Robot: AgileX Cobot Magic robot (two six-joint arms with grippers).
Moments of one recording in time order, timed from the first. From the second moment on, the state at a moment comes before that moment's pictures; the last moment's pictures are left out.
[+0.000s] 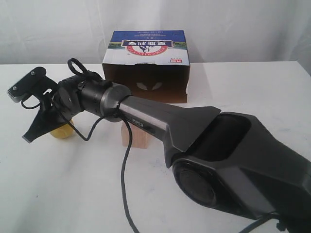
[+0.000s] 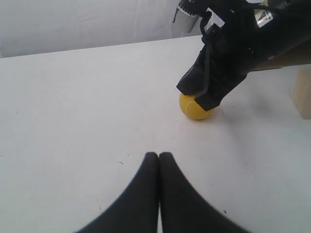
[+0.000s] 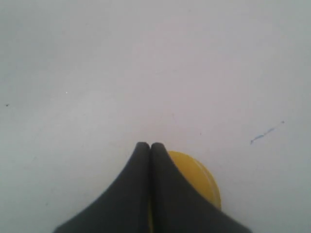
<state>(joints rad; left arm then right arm) 0.04 0.01 0.02 -0.09 0.27 0.13 0.89 2.59 -2.34 0.11 0.59 -0.30</state>
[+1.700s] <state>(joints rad) 0.04 0.01 0.02 -0.09 0.27 0.13 0.78 2.52 -2.24 -0.14 0.96 -0.12</state>
